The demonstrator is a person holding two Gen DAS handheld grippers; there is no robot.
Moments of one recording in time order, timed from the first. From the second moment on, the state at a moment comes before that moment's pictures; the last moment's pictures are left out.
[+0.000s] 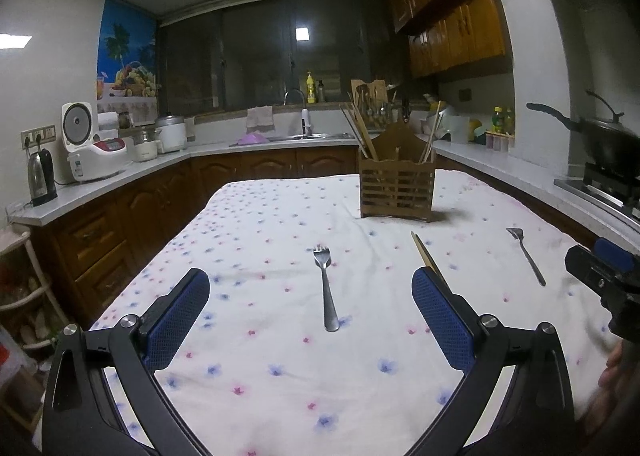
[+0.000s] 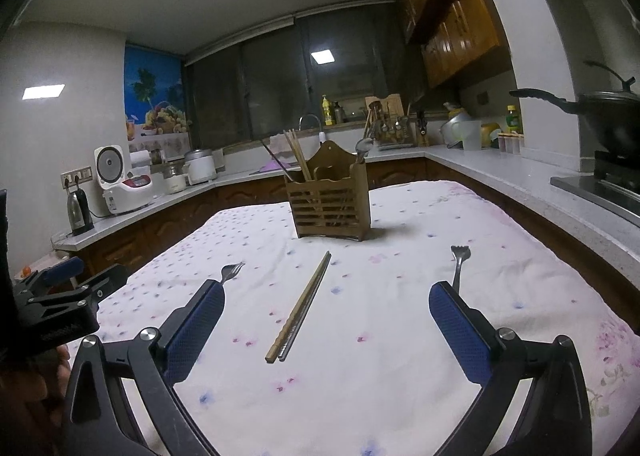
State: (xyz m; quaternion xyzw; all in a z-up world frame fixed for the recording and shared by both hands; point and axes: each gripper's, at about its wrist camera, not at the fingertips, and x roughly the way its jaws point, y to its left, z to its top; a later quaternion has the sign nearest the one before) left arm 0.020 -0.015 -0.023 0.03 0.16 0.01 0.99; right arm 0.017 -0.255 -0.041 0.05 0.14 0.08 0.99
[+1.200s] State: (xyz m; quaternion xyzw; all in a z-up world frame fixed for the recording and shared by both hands) left arm 0.022 -0.022 -0.016 0.03 0.16 0.01 0.99; right arm 0.016 -0.254 -0.034 0.05 0.13 0.08 0.99
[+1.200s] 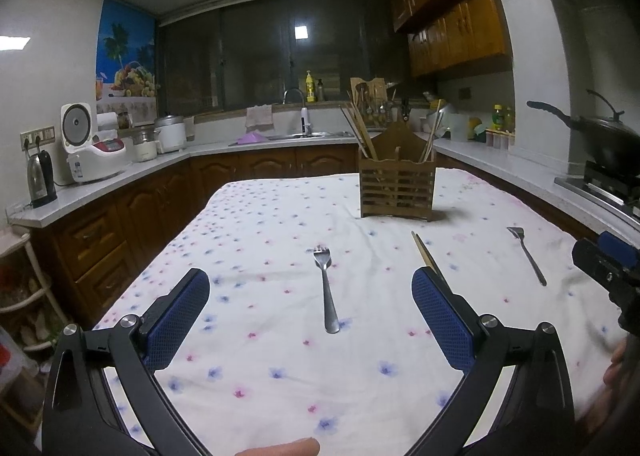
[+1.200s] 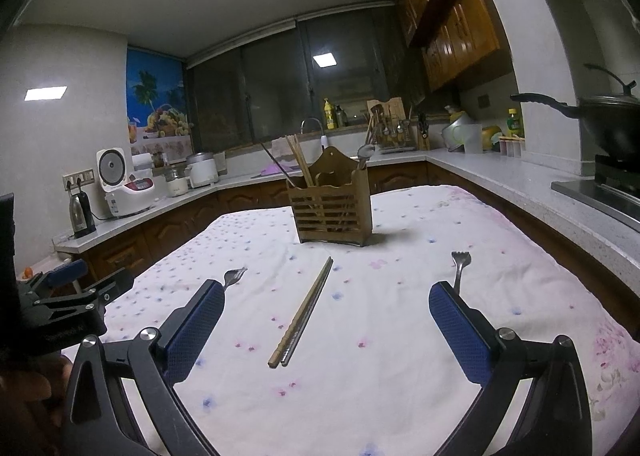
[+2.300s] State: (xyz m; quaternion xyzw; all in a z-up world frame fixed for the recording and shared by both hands) left arm 0.021 -0.024 -0.019 0.04 0.16 0.00 0.99; right arm 0.014 -0.252 -0.033 0.05 0.13 0.08 0.99
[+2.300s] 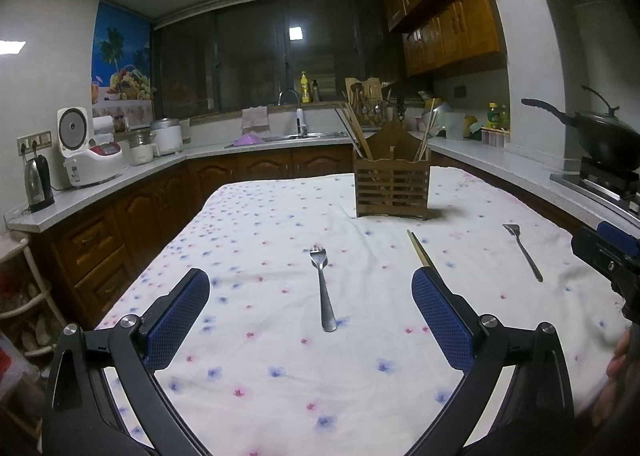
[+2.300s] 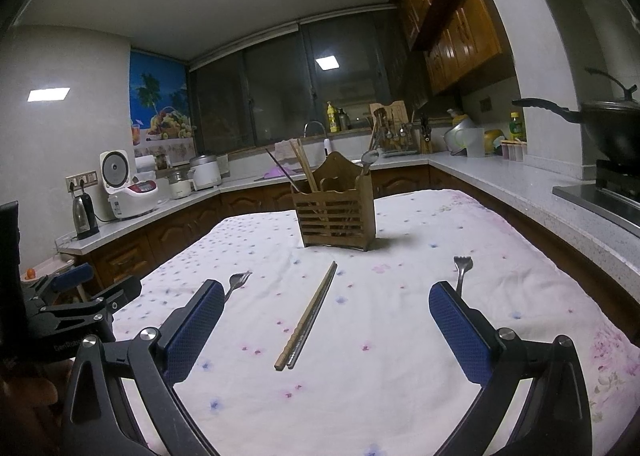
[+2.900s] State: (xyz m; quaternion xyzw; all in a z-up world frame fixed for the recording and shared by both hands) left arm 0.022 -0.026 -0.017 0.04 0.16 0.00 0.99; right arm 0.014 -0.251 -0.030 0.05 0.13 0.08 0.99
